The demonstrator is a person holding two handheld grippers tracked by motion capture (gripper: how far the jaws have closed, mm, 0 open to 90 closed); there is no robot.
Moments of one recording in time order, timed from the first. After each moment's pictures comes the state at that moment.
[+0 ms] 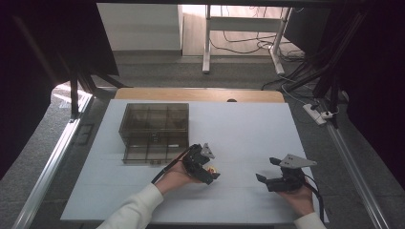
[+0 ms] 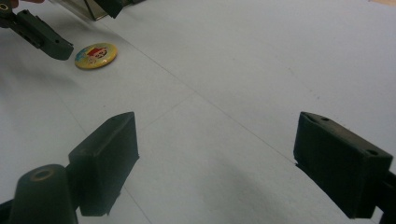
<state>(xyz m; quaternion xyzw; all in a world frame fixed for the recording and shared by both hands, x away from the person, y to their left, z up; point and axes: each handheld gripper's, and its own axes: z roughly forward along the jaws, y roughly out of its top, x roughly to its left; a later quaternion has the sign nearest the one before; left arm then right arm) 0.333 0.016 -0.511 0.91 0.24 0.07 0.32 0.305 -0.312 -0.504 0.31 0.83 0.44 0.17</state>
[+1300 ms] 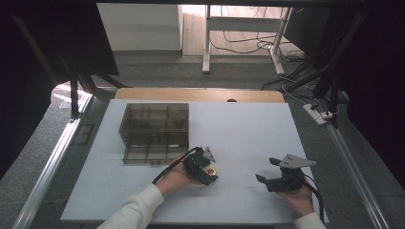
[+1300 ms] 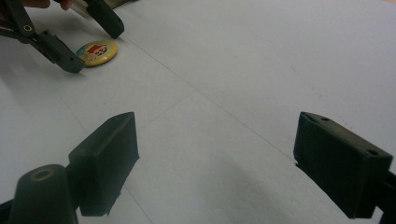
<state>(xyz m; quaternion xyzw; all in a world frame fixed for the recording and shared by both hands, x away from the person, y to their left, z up) 0.335 0.012 -0.523 0.93 0.23 0.05 0.29 0.305 -0.311 -0.505 0.31 0.83 0.43 0.17</state>
